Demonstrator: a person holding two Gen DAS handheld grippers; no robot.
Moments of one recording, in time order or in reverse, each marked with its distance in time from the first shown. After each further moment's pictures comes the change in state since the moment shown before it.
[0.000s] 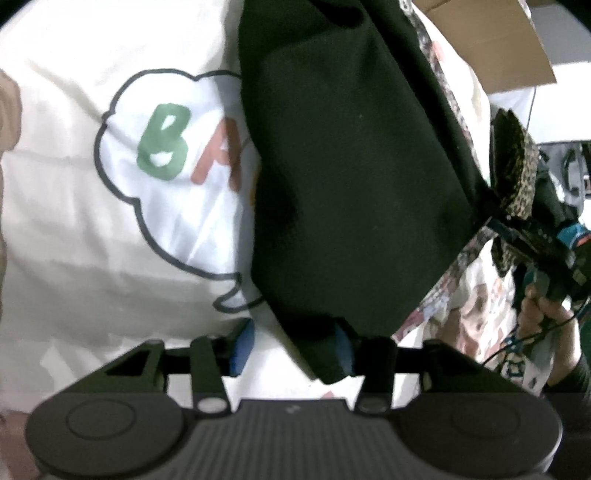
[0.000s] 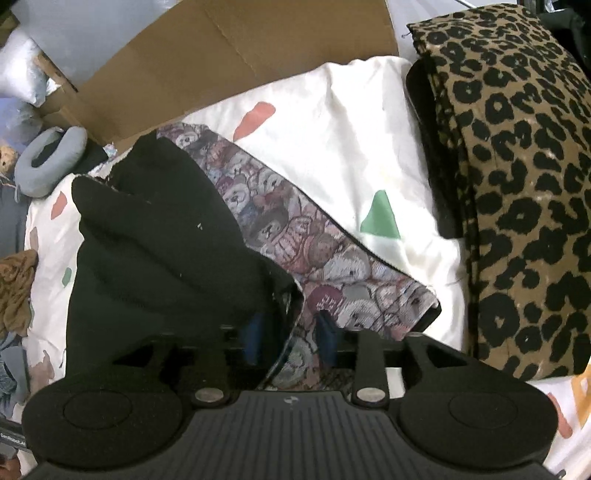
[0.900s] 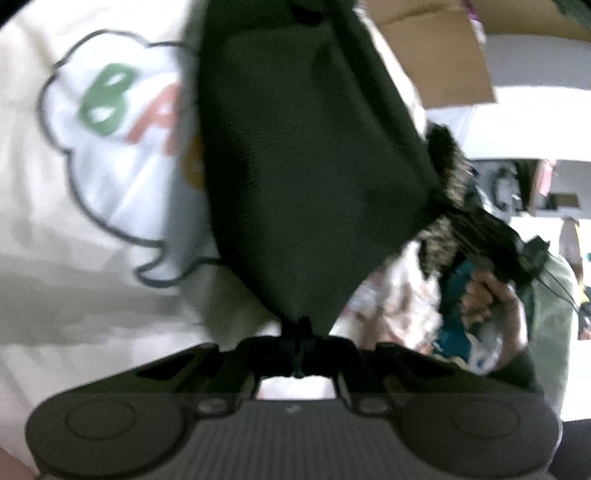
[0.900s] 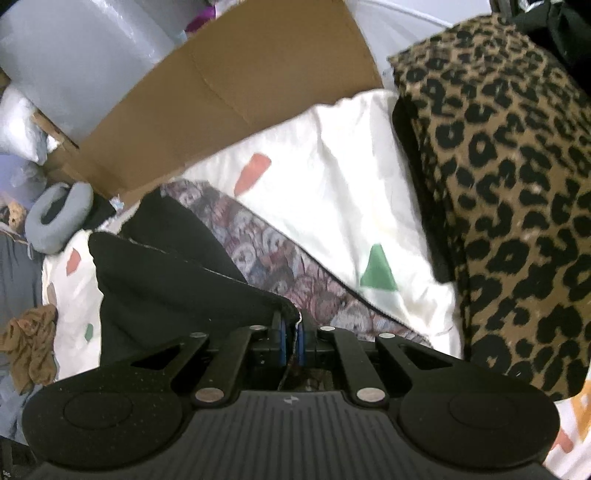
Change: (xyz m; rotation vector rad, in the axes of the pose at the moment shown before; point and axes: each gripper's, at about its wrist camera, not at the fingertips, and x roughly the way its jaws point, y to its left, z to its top) left arm -0.009 -0.001 -0.017 0.018 -0.013 -0.294; right arm -0.023 -0.008 0.028 0.094 -0.109 0.036
